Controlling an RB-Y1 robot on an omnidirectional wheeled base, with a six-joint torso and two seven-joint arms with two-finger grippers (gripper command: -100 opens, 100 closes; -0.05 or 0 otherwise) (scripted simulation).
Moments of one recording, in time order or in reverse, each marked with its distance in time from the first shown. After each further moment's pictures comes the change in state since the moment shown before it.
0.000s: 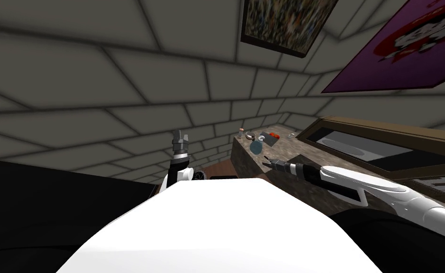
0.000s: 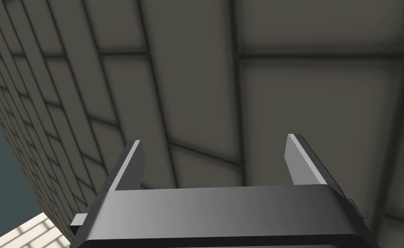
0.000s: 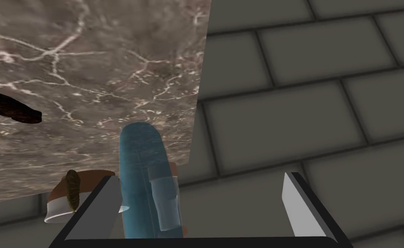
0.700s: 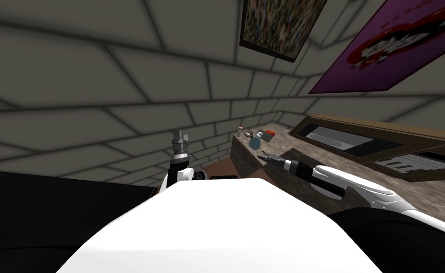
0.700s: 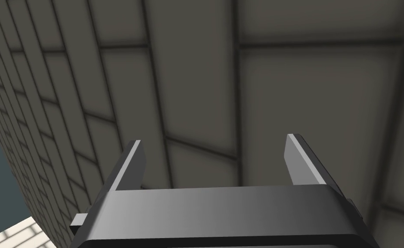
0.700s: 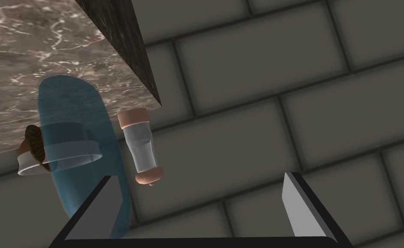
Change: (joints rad) left arm 0.000 0.000 0.000 0.000 0.000 0.000 0.000; right arm -0.126 0.185 -0.008 -0.037 -0.051 -0.033 0.045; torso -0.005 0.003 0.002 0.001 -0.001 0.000
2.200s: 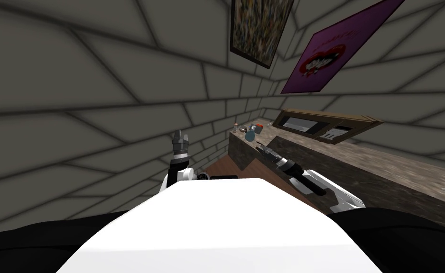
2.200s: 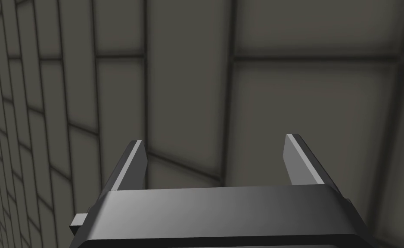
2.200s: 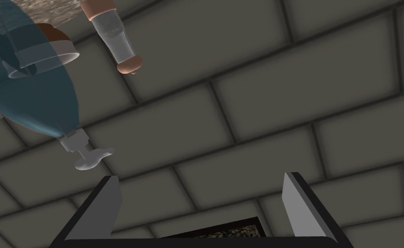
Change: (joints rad) left arm 0.000 0.000 0.000 0.000 0.000 0.000 0.000; right arm -0.139 0.382 -0.032 -0.026 -0.148 -0.085 0.195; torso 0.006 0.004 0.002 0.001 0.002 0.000
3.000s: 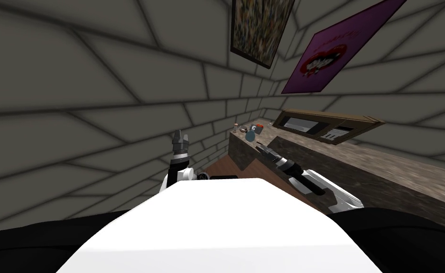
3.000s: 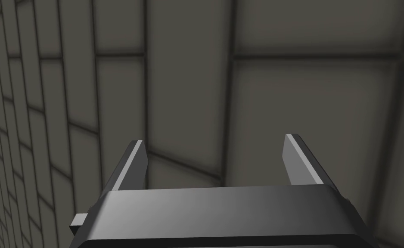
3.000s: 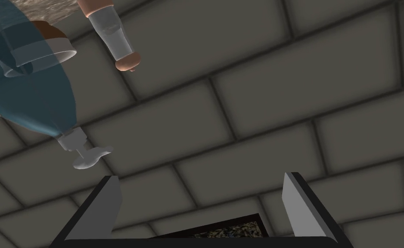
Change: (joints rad) left arm 0.000 0.000 0.000 0.000 0.000 0.000 0.000; right arm -0.005 0.011 -0.001 -0.003 -0.003 0.005 -0.003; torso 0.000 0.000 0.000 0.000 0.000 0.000
